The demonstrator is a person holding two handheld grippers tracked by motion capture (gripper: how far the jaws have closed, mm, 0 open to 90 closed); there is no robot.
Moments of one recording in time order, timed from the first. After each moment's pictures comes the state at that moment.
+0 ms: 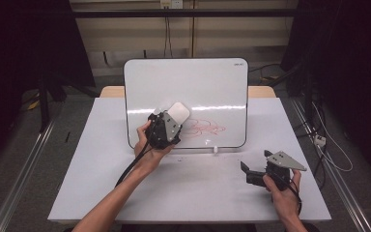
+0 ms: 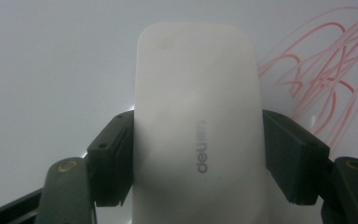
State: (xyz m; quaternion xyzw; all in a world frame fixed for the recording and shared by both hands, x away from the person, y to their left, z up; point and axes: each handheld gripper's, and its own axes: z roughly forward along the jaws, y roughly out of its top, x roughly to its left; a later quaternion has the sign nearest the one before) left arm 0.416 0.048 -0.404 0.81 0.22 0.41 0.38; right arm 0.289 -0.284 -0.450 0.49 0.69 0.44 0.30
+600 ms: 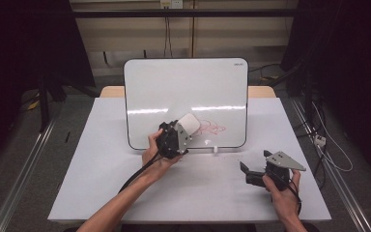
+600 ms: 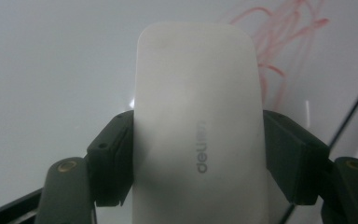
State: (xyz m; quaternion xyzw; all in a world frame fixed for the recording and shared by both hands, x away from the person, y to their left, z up) left arm 0.391 0.017 -0.429 0.83 0.15 0.40 0.34; right arm 0.289 -0.283 -0.450 0.49 0.69 0.44 0.30
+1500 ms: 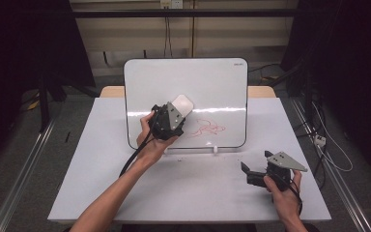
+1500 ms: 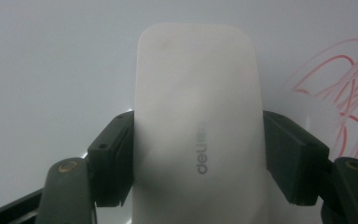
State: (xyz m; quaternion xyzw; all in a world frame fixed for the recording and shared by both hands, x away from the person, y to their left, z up) left arm 0.434 0.039 -0.384 0.81 0.22 0.40 0.37; right arm 0.287 -0.285 -0.450 0.49 0.69 0.44 0.30
